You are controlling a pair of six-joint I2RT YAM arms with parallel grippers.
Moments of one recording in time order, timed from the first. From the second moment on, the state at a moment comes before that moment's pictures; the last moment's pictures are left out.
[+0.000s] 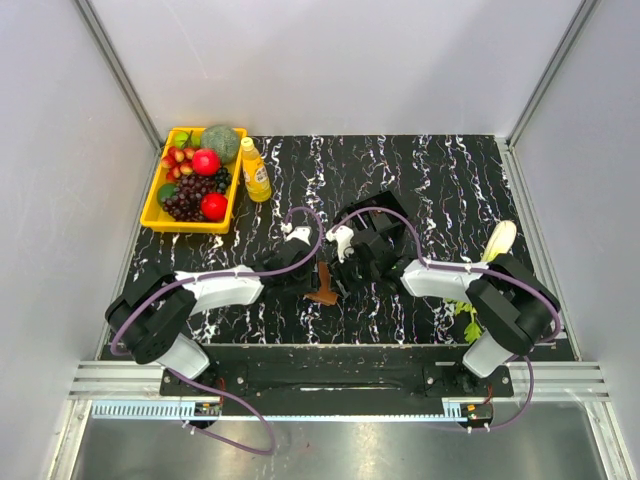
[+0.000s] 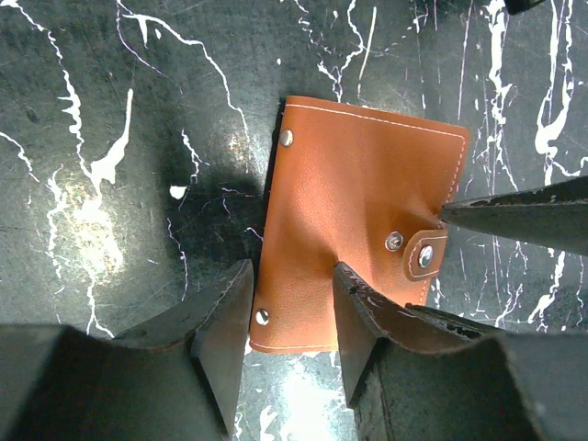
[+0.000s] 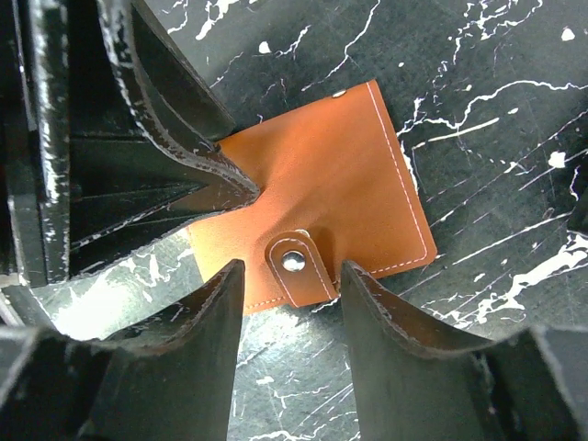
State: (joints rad) left arm -0.80 1.52 0.69 -0.04 -0.12 -0.66; right arm 0.79 1.60 0.76 0.11 -0.23 0.12
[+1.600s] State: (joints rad) left arm -0.79 1.51 0.67 -0.03 -0.10 -0.67; right arm 0.79 1.58 0.78 0.06 -0.25 0.03
